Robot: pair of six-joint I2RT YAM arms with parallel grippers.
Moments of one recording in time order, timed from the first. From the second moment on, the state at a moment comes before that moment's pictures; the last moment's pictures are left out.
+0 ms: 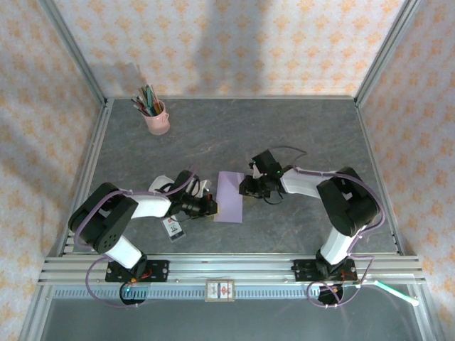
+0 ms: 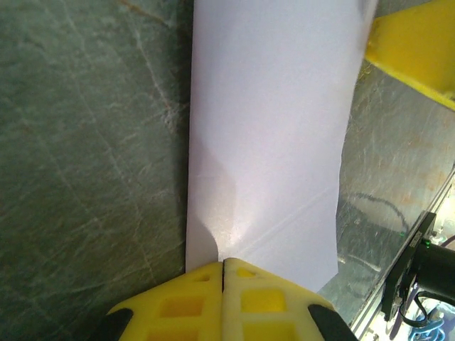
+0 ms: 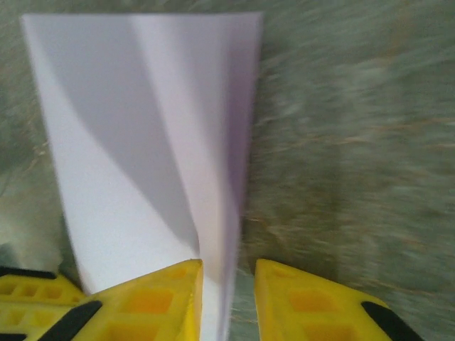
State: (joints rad) left arm -0.52 1.57 0.52 0.09 0.57 -0.76; right arm 0.57 1.70 0.87 -0.24 -0.35 0.66
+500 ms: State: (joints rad) left arm -0.52 1.57 0.52 0.08 0.57 -0.75; right arm 0.68 1.64 0.93 -0.17 -0.43 0.67
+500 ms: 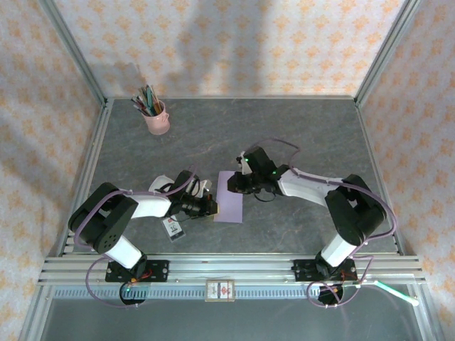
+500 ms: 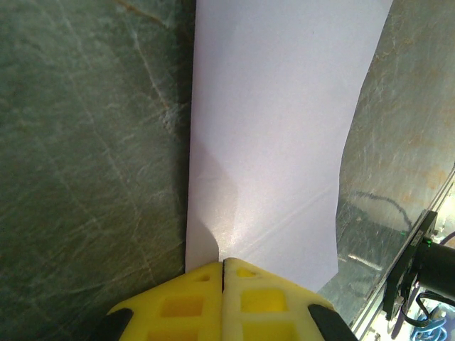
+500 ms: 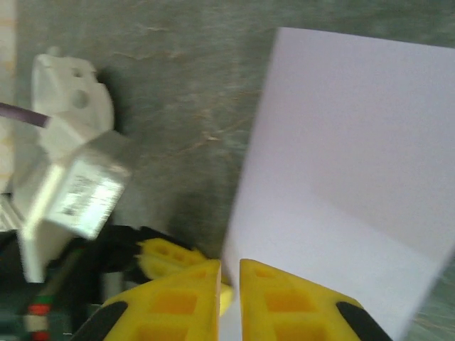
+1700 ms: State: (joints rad) left arm -0.52 1.58 0.50 0.11 0.57 -0.74; right arm 0.71 2.00 1.12 -0.14 -0.62 0.73
